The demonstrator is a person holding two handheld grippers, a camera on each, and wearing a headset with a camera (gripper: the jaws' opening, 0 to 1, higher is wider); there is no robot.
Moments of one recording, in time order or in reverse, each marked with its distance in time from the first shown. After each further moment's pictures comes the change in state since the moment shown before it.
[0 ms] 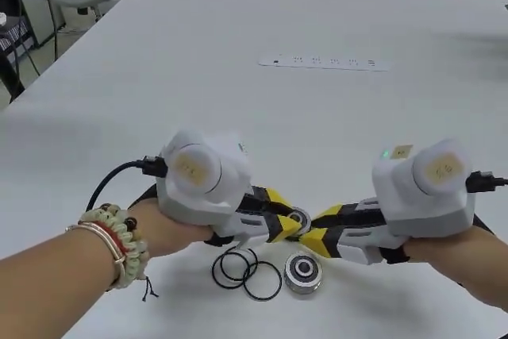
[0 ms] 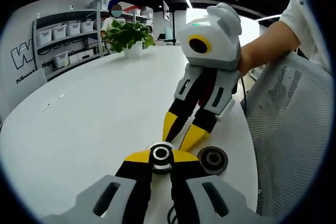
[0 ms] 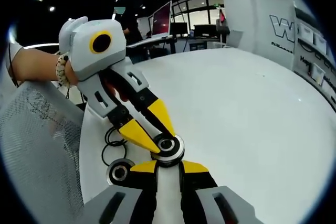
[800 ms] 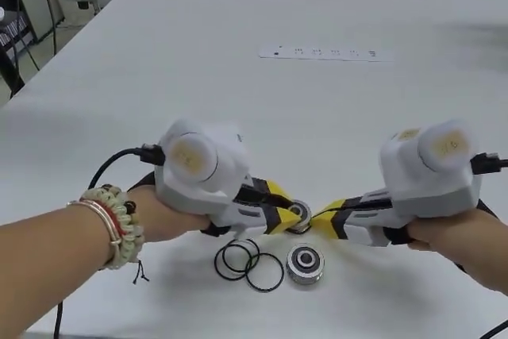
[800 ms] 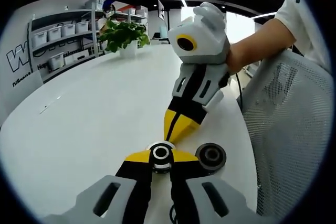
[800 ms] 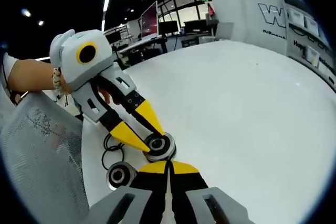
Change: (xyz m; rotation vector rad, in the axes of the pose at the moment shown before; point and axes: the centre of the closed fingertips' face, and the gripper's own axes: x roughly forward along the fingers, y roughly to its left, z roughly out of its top) left arm -0.002 -0.001 -0.002 0.025 0.011 -0.038; right arm -0.005 -0.009 0.001 0.167 -0.028 -0.001
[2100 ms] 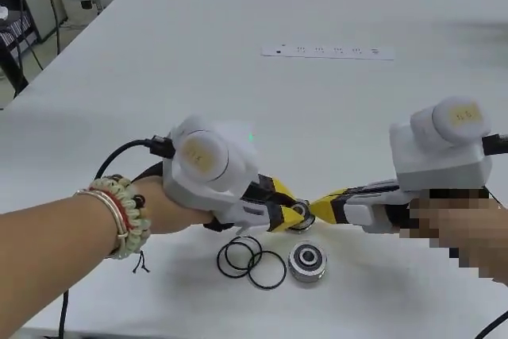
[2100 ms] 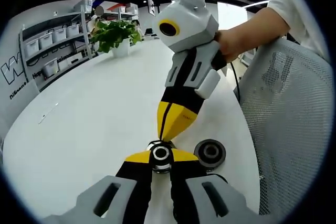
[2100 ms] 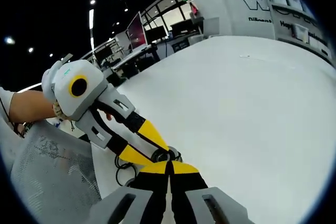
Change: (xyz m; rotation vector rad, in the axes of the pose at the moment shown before) left arm 0.000 -0.002 0.001 0.090 0.046 -0.019; right arm -0.006 0.014 0.020 0.158 -0.038 0.028
